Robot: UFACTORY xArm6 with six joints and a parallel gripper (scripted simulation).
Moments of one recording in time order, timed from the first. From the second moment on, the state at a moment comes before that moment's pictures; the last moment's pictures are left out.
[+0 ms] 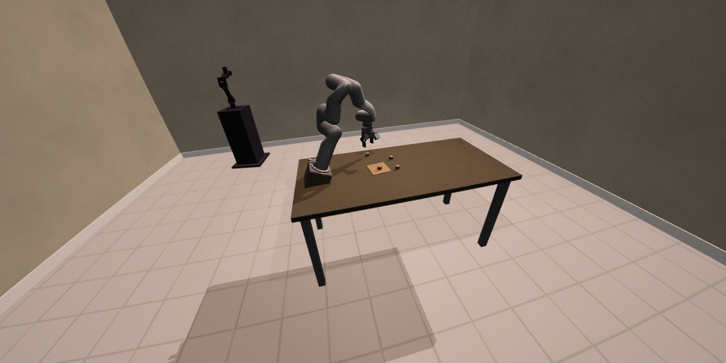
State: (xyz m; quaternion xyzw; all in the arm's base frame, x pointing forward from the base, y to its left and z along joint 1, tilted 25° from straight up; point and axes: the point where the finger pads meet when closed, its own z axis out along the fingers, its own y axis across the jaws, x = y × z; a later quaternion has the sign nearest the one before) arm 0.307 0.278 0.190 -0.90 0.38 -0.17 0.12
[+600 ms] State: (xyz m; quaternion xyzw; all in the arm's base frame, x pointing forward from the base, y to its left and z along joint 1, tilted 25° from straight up) arm 0.306 0.277 0.188 -0.79 0.58 -0.14 0.16
